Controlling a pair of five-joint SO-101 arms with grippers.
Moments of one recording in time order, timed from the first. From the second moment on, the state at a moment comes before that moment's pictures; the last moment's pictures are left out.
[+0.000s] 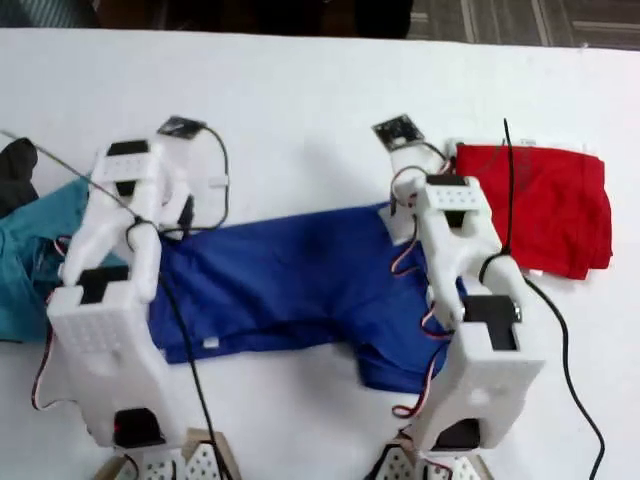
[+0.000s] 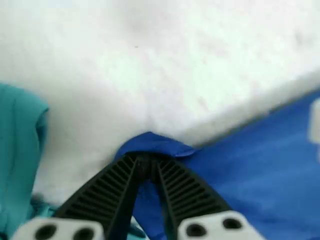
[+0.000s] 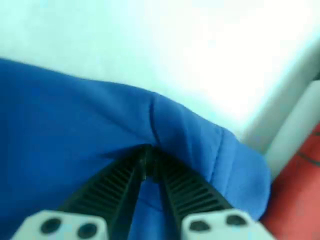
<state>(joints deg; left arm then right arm) -15.6 31.6 -5.1 72.9 -18.9 -2.9 20.4 13.5 48.4 24.6</state>
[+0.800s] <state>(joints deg) -18.4 33.4 -23.9 85.5 -19.7 -0.6 17.4 10.5 51.6 24.3</state>
